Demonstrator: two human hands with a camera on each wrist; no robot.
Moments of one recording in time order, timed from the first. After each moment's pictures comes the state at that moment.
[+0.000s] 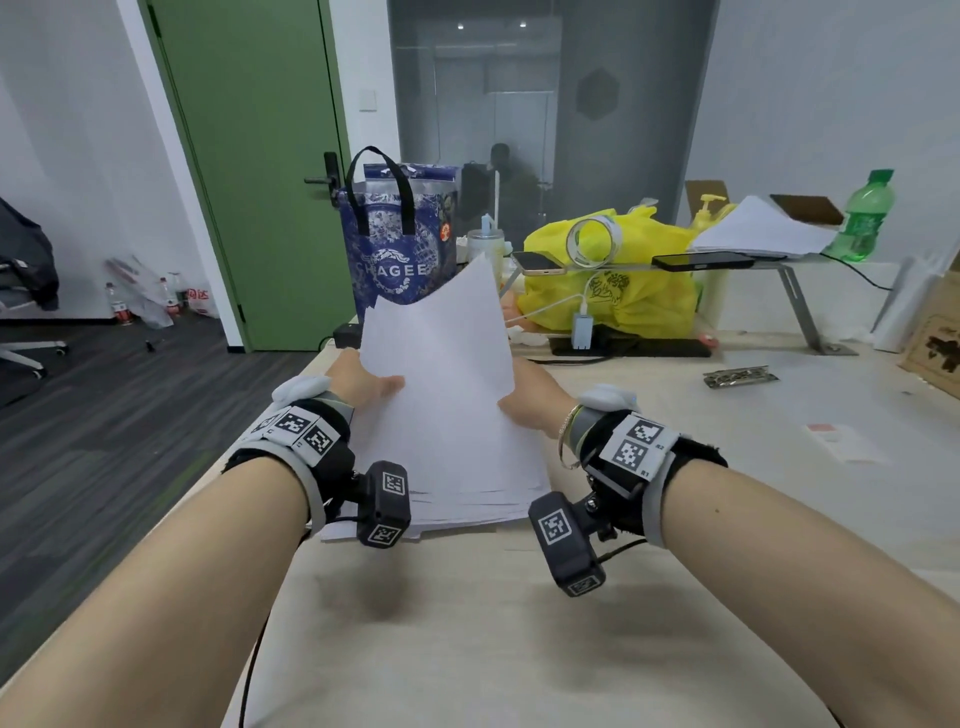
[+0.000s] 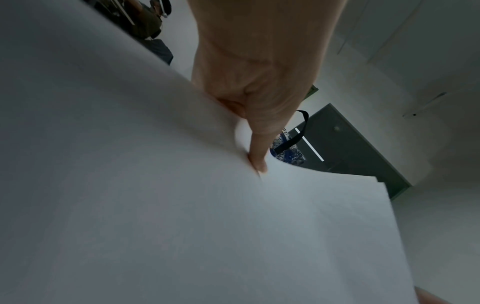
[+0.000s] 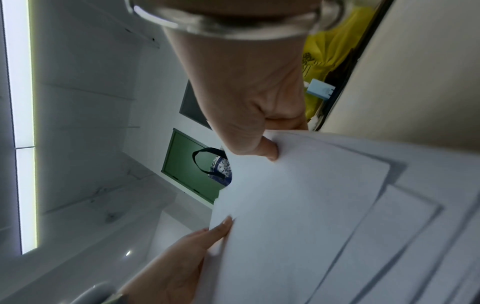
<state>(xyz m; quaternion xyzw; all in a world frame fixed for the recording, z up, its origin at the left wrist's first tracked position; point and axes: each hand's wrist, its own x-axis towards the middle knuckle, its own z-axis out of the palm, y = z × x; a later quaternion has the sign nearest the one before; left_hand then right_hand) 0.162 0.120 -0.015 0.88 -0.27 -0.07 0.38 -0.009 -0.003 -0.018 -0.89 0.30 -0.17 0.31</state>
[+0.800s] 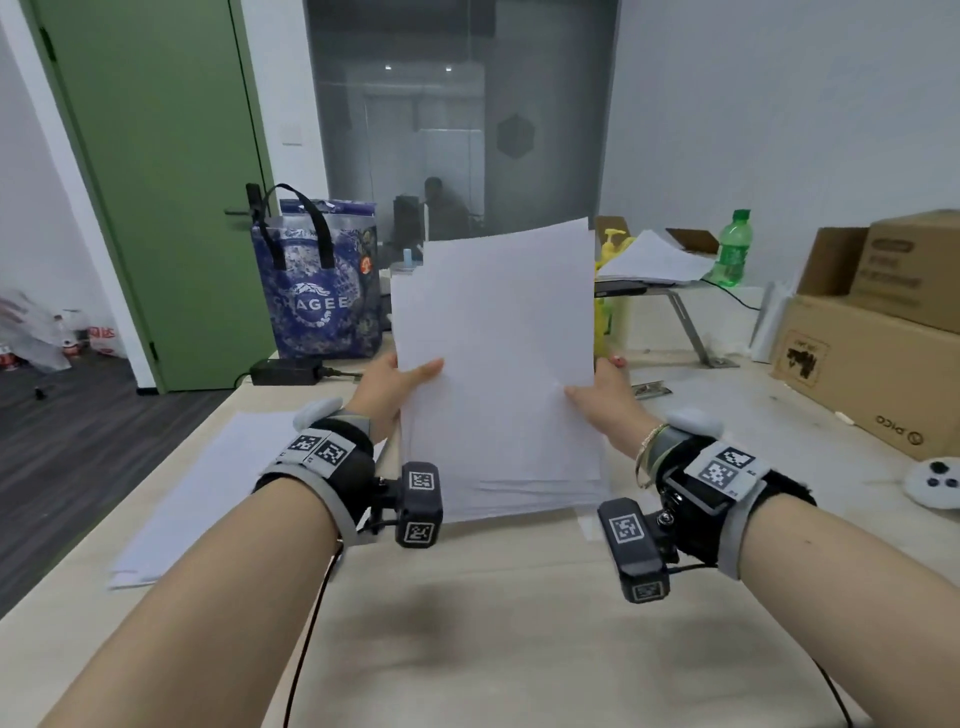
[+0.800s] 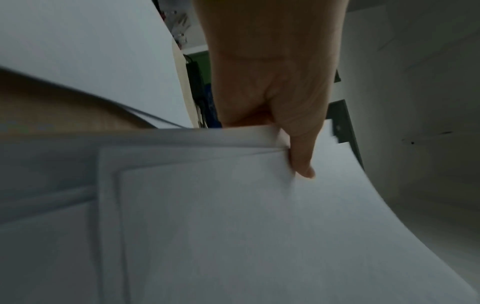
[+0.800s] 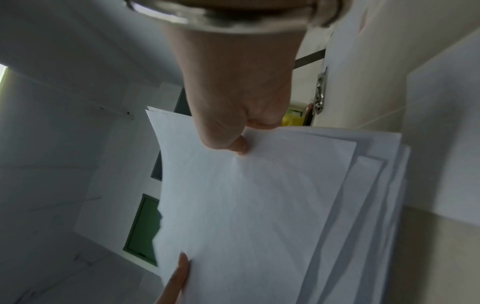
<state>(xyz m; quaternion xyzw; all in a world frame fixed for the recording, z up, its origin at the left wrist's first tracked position) 0.075 0.034 -0.005 0.59 -0.35 -0.29 0.67 -0.142 -0.083 -0.003 -0.73 0.41 -0.37 0.40</state>
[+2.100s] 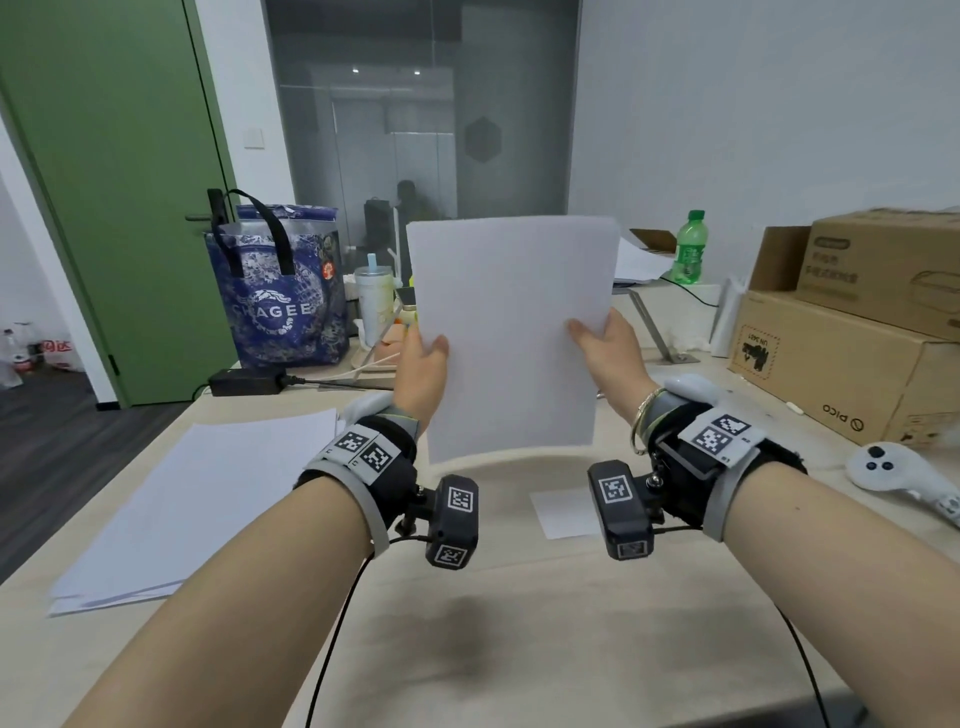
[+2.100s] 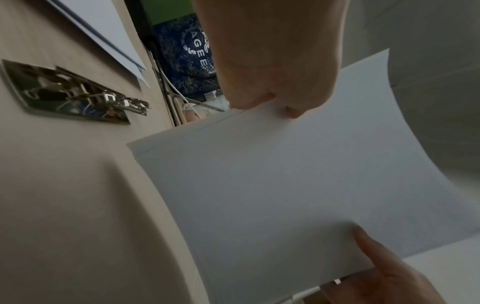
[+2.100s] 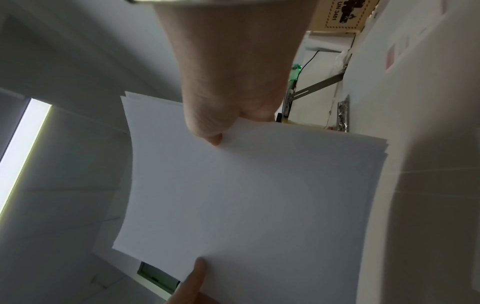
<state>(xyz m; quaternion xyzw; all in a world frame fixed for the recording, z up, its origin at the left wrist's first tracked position) 0.001 -0.017 0.011 0.60 -0.39 -0.14 0.68 -0.177 -0.101 0.035 -0.66 0.32 -0.53 0.42</state>
